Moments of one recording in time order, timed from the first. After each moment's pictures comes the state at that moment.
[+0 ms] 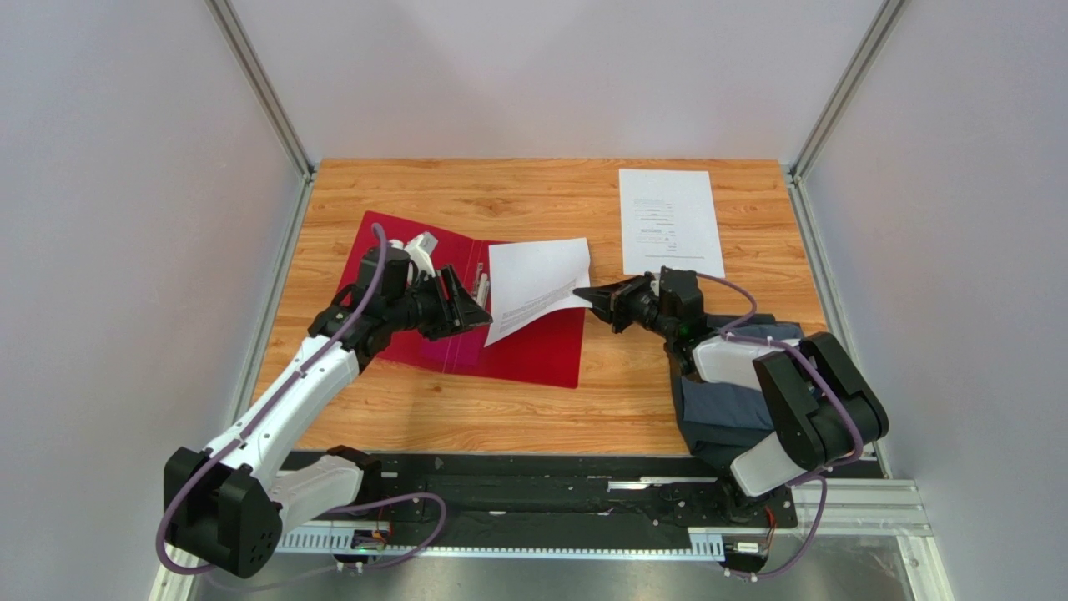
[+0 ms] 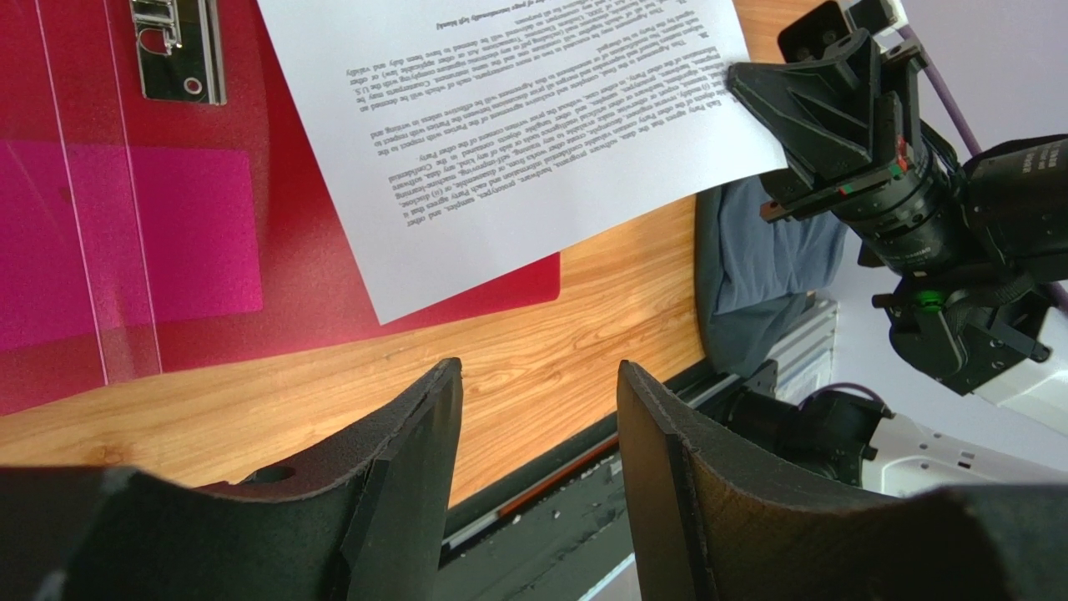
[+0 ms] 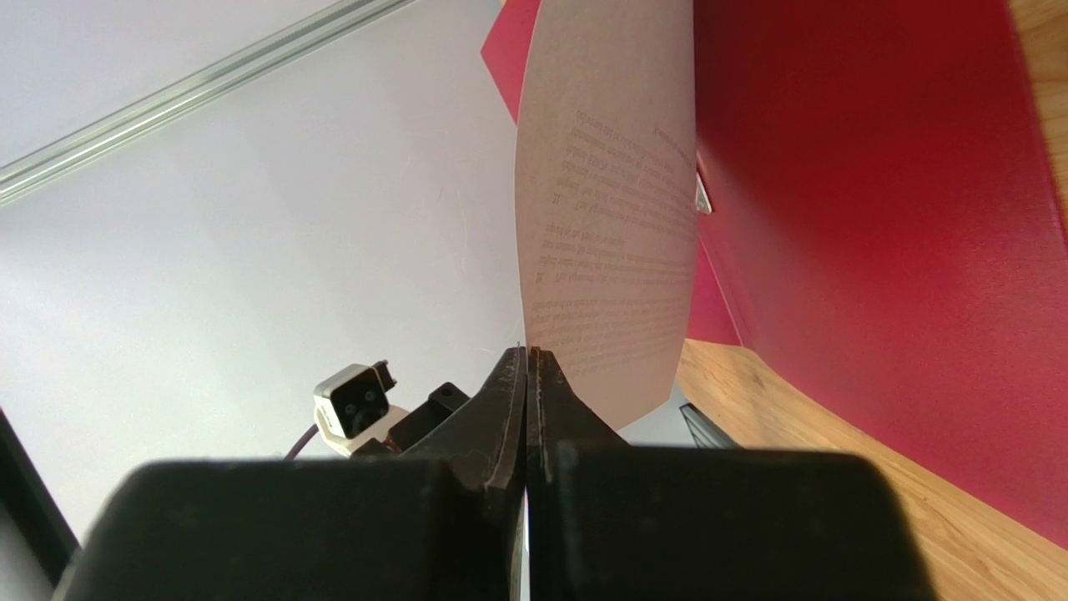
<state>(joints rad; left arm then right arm) -0.35 1.07 0.82 -0.41 0.41 -0.70 0.40 1.53 0.54 0.69 -0.40 1.75</state>
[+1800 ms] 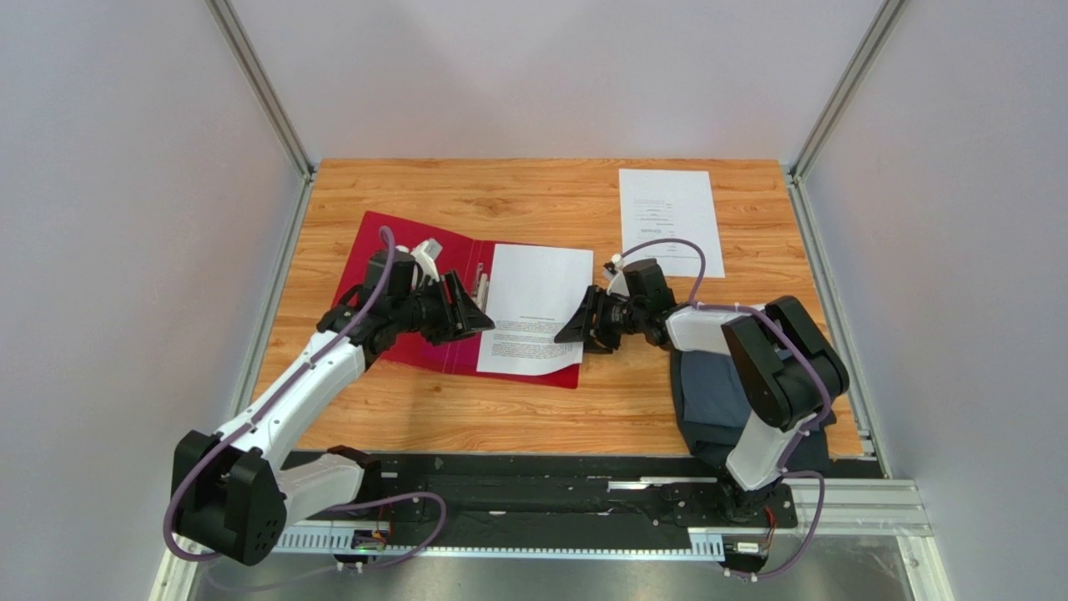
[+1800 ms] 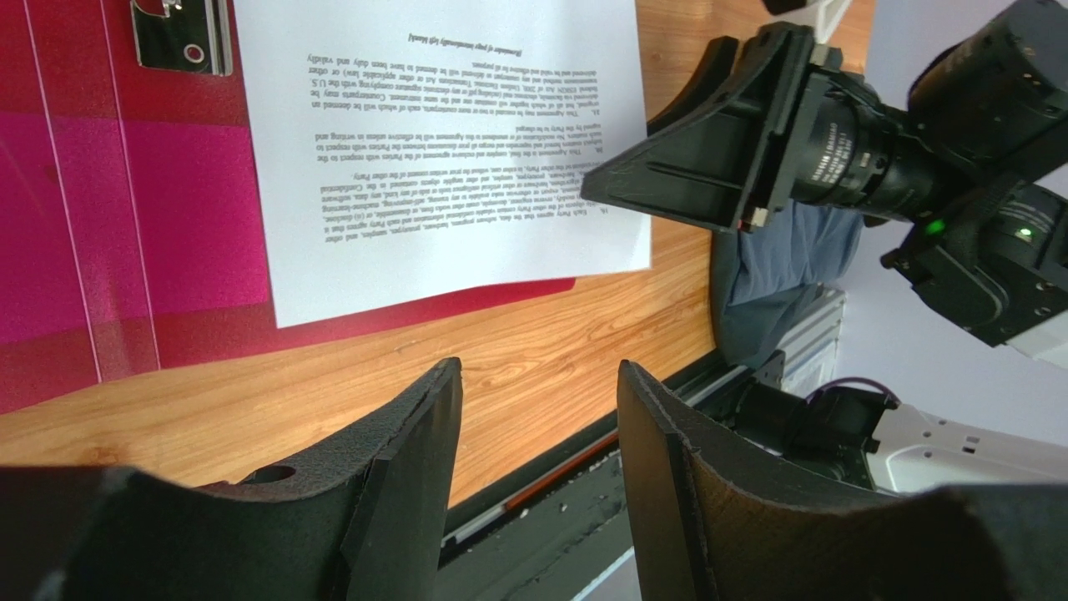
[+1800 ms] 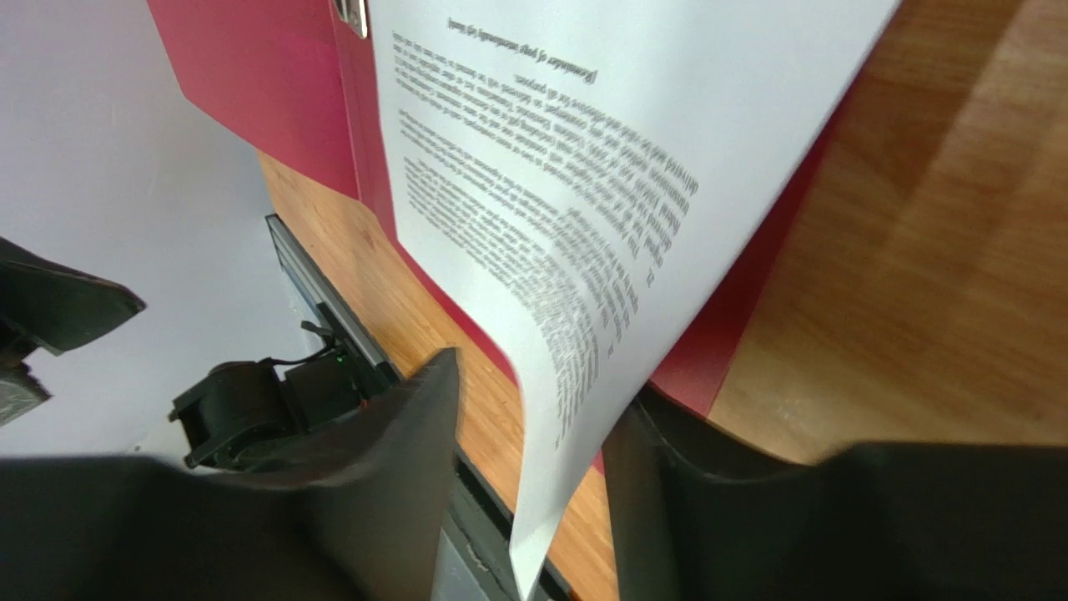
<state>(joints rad) -0.34 1.12 0.79 -0.38 0.44 -0.70 0.44 1.73 0.78 0.19 -0.64 0.85</state>
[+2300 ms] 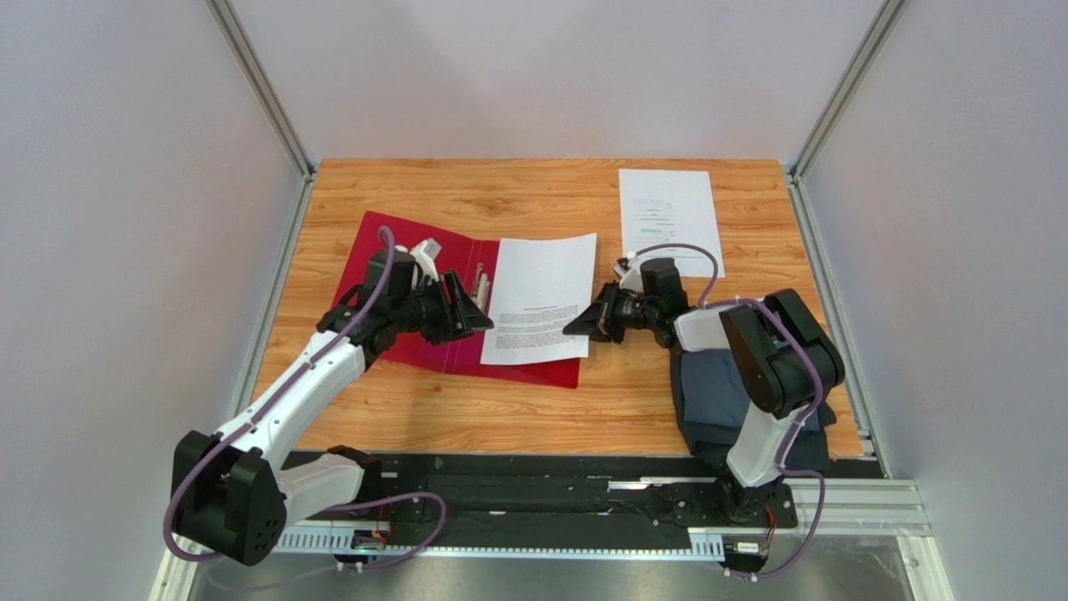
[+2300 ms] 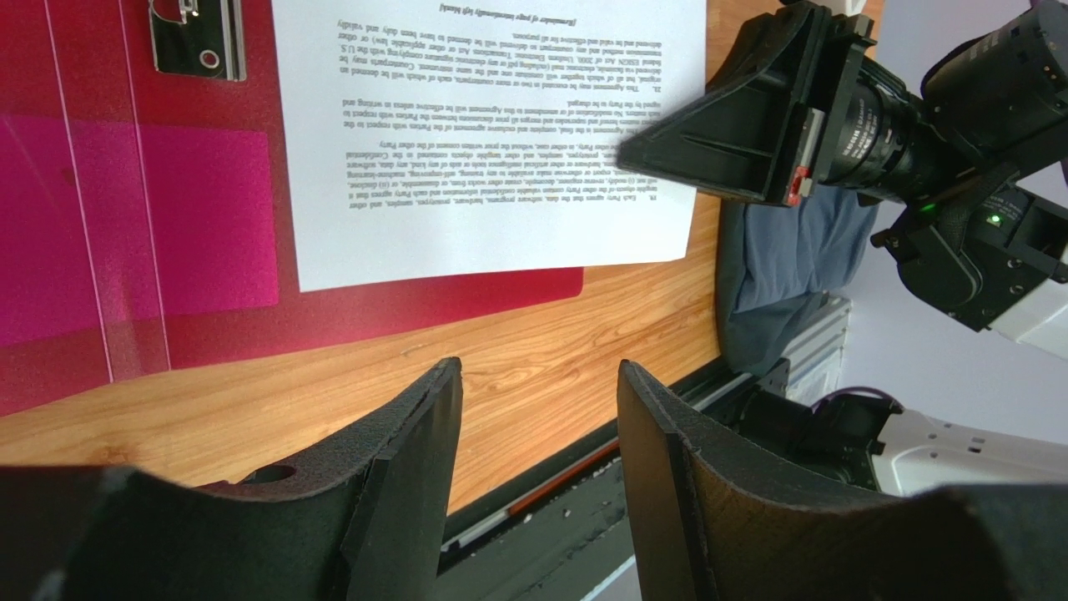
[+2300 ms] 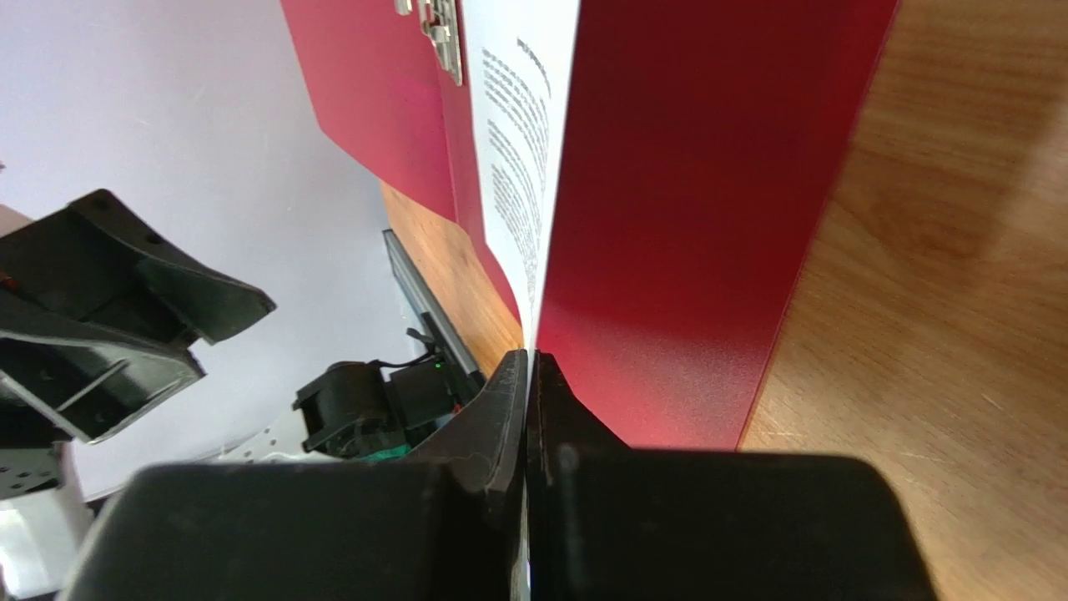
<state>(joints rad) -0.34 1.12 0.79 -0.38 0.42 -0.70 0.37 1.80 0.73 0.45 -0.77 1.03</state>
